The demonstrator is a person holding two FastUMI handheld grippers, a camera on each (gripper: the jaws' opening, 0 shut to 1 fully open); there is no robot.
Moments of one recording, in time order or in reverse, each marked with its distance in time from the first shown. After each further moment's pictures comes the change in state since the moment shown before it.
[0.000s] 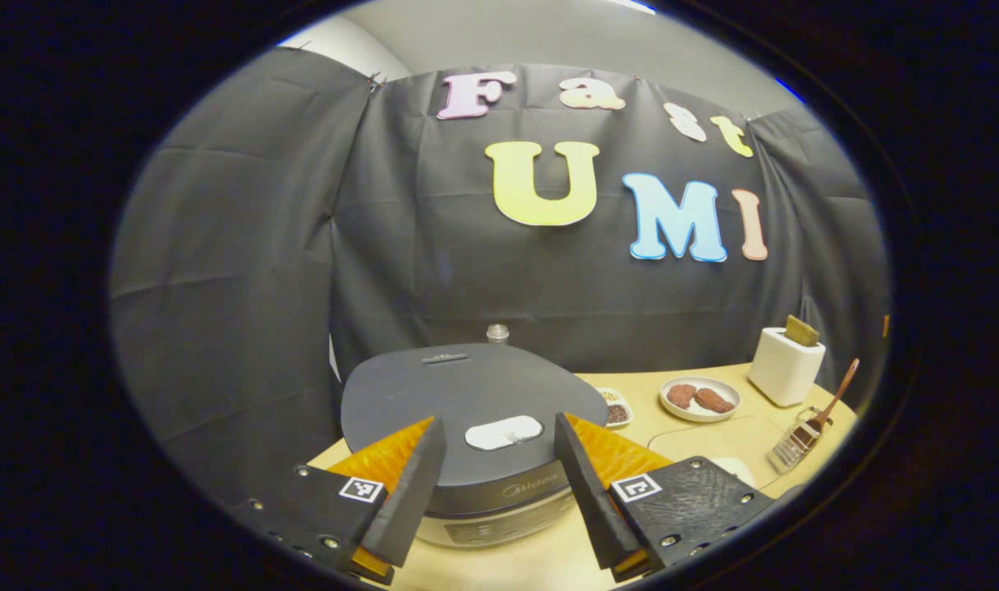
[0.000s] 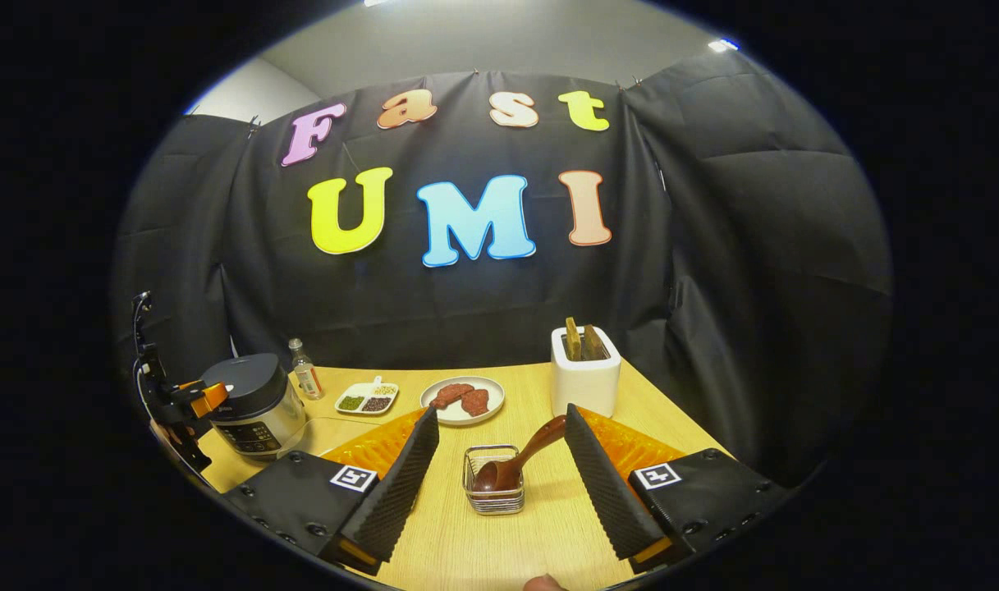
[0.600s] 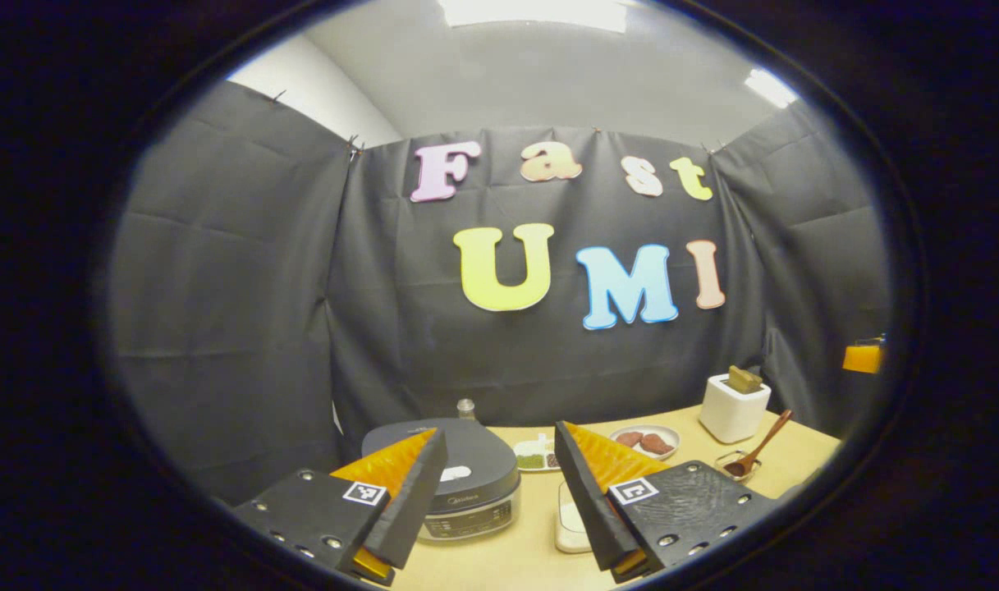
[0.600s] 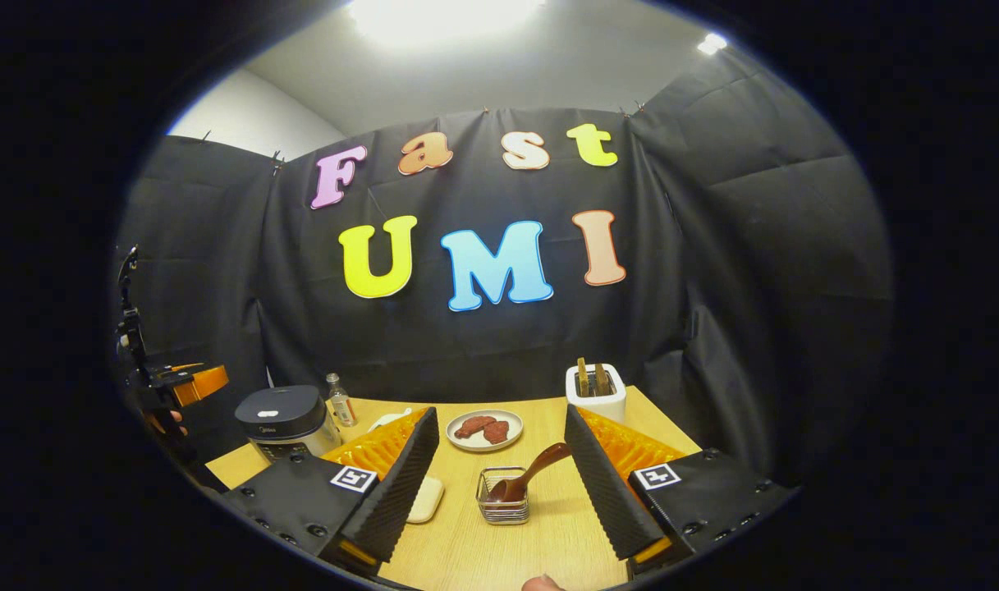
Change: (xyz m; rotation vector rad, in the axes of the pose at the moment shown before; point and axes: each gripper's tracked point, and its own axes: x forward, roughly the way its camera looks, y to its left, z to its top) left arm -0.175 -0.083 0.135 0.060 -0.220 -0.060; right arm -0.059 -0.013 0.044 0.021 -0.124 0.115
